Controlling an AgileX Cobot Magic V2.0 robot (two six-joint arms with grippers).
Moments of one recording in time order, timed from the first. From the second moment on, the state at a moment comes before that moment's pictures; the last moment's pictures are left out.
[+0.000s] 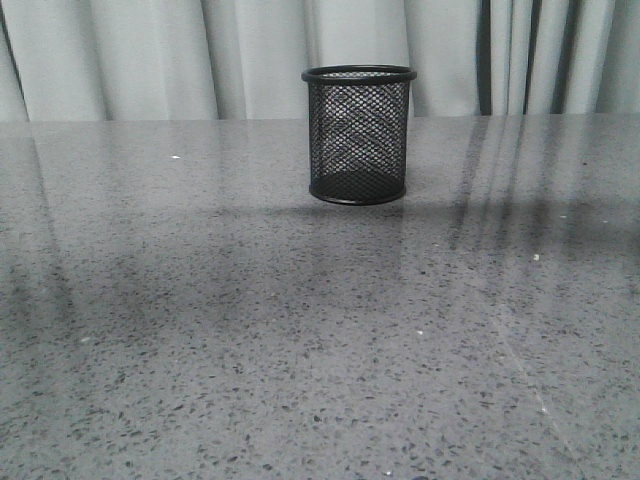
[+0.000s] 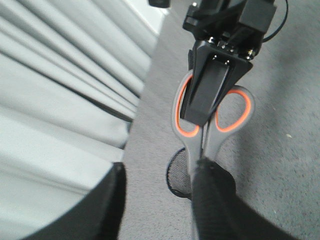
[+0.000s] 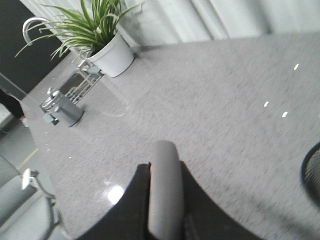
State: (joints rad) left arm -0.46 1.11 -1.49 -0.59 0.92 1.28; right arm 0.25 1.23 -1.13 1.35 0.72 -0.88
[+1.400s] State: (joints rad) left arm -0.44 0.59 -1.44 -0.56 1.20 0.83; right arm 0.18 1.59 -1.66 0.55 0.99 -0.71
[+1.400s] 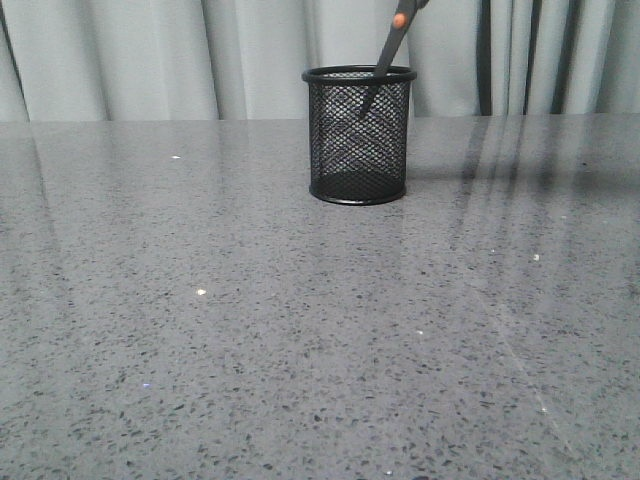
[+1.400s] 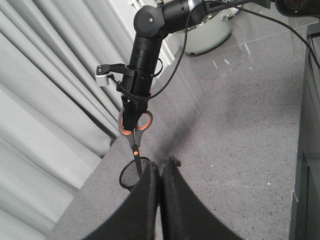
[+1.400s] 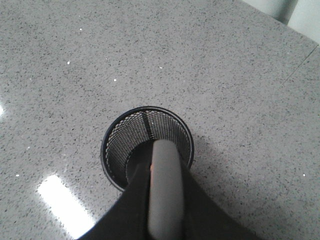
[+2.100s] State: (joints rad) left arm -0.44 0.59 -1.37 -0.54 1.20 0.83; right arm 0.23 1.68 -1.66 0.52 0.88 -0.71
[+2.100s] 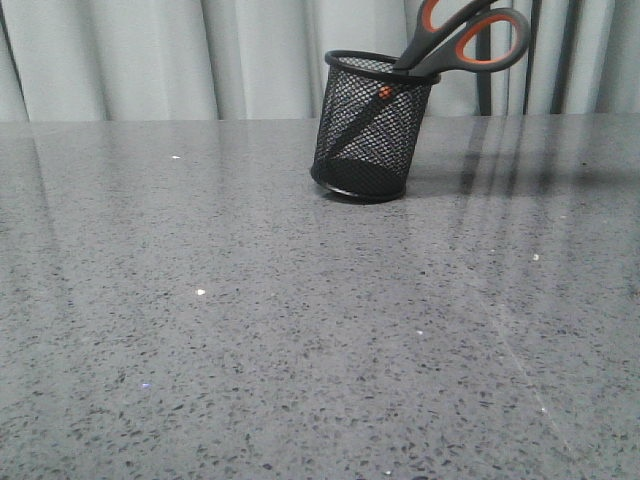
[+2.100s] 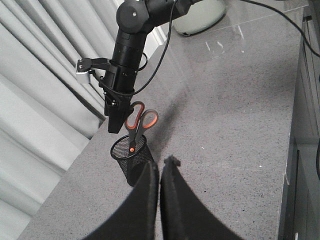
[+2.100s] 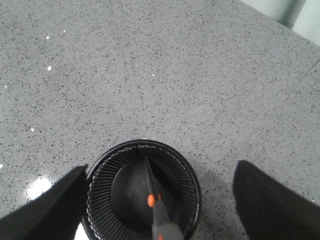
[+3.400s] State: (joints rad) left arm -0.44 0.21 -0.40 -0.32 0.28 0.54; right arm 0.20 0.01 -0.41 0.39 0.50 -0.66
